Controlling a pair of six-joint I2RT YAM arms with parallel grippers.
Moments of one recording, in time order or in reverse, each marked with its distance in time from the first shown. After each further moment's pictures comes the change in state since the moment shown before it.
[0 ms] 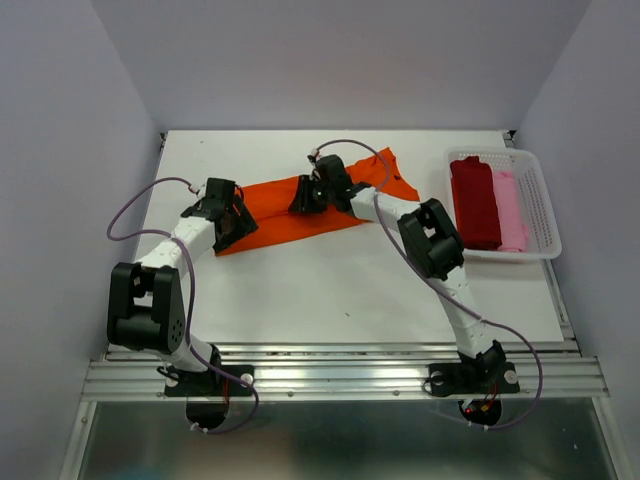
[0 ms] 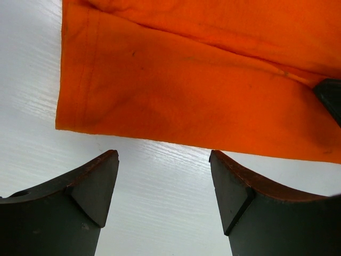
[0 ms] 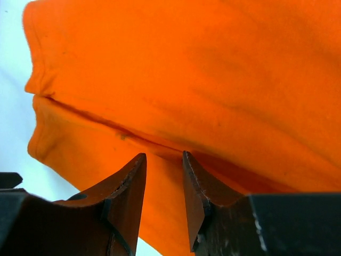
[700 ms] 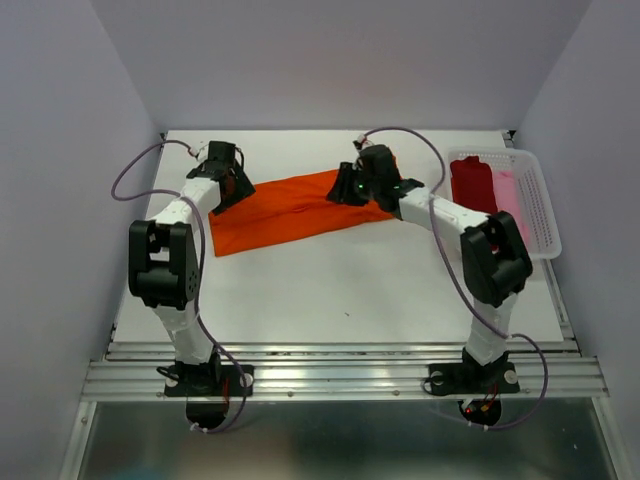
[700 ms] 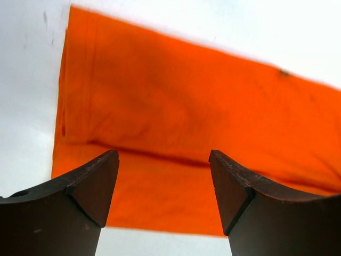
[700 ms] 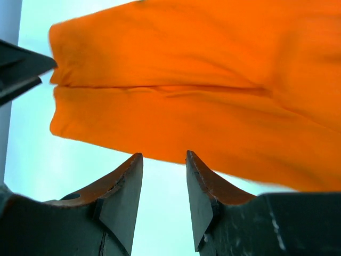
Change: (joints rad) left arm 0.039 0.253 0.330 -0.021 -0.062 0.037; right arm -0.058 -0.414 -0.350 -0.036 0.148 -0.031
